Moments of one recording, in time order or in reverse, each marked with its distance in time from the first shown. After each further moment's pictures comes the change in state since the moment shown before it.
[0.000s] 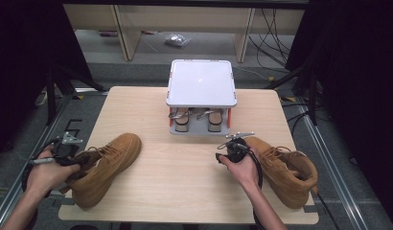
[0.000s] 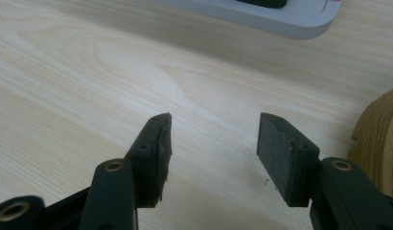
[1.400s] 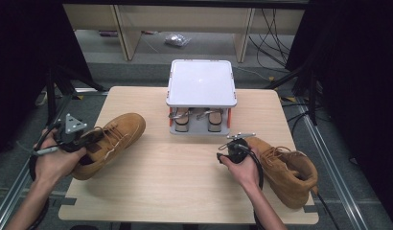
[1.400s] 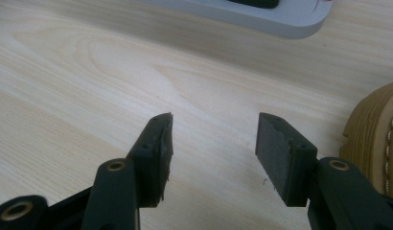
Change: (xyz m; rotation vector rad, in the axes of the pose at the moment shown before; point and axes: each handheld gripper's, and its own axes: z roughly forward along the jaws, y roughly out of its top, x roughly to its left) left arm -0.015 0.048 -0.025 -0.233 0.122 0.055; right arm -0.005 -0.002 0.000 -0.016 -0.003 -0.023
